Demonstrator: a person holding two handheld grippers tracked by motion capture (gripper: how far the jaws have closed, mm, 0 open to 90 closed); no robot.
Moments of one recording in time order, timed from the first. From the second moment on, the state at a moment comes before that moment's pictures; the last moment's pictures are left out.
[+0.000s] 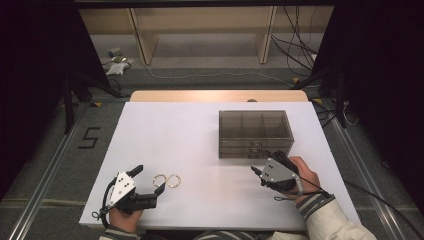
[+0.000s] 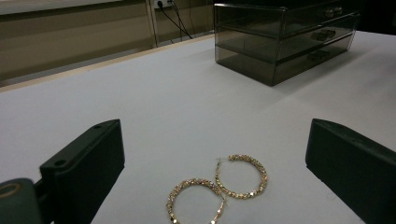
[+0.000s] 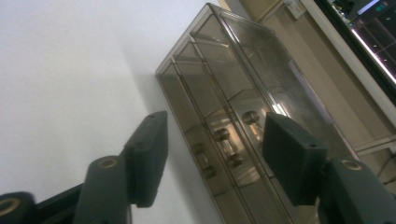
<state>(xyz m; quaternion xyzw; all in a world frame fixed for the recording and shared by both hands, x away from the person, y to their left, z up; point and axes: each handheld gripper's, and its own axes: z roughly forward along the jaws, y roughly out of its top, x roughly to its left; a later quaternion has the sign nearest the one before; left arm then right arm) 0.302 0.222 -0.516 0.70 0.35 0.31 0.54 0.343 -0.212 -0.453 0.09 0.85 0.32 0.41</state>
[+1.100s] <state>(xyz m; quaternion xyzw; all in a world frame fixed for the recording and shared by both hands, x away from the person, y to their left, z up) 0.301 0.222 -0.516 0.70 0.35 0.32 0.54 0.343 -0.193 -0.484 0.02 0.82 0.17 0.54</state>
